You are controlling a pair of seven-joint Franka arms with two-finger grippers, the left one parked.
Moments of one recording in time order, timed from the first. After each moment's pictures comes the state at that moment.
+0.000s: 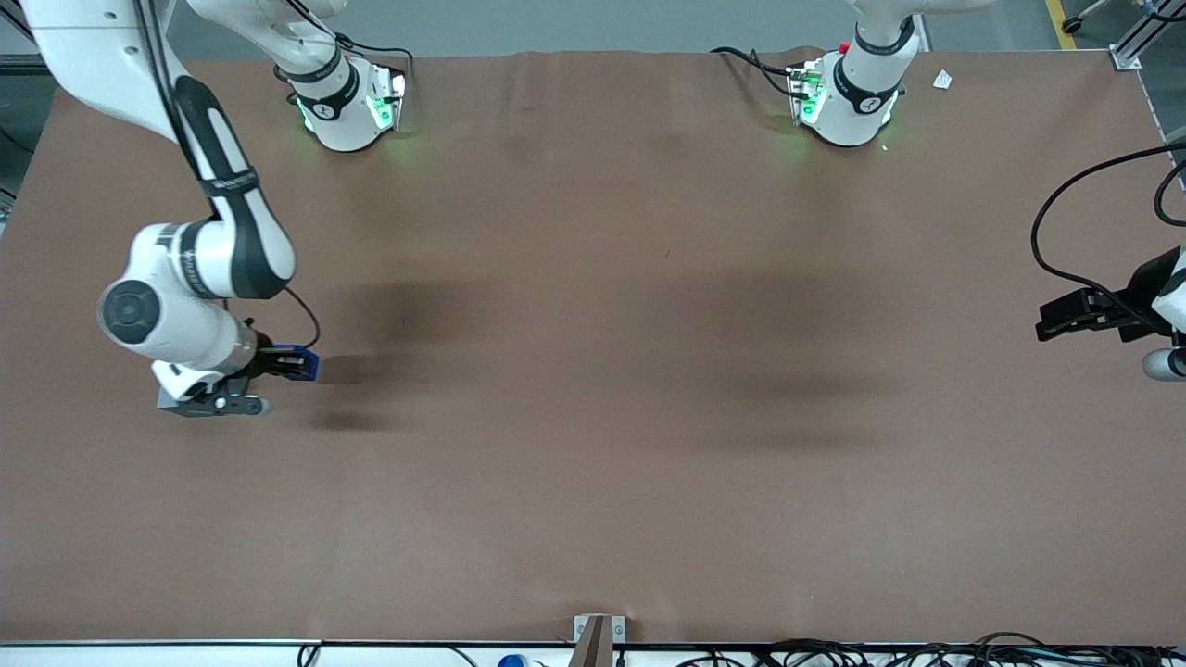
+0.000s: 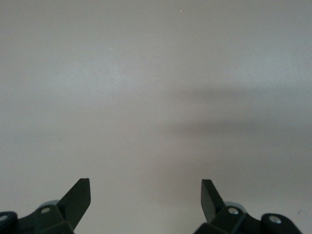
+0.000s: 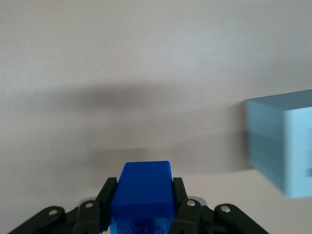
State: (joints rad) arm 0.02 0.36 -0.04 -1.96 0.00 2.24 0.09
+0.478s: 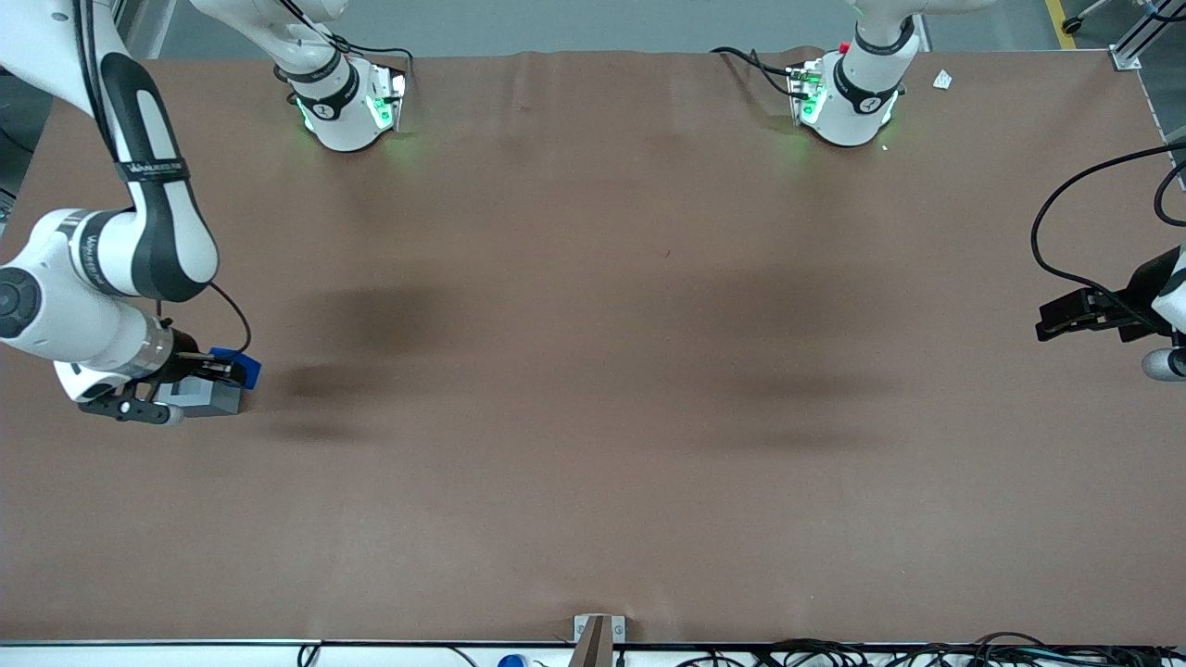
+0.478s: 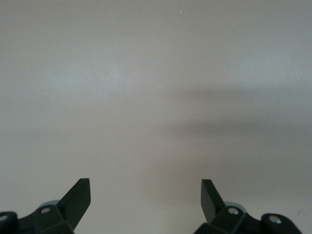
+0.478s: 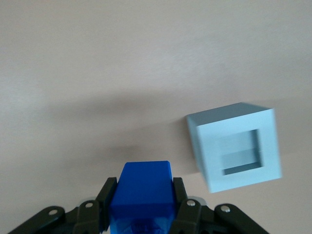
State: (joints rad) arm -0.09 0.33 -0.04 -1.89 0.00 2.18 0.02
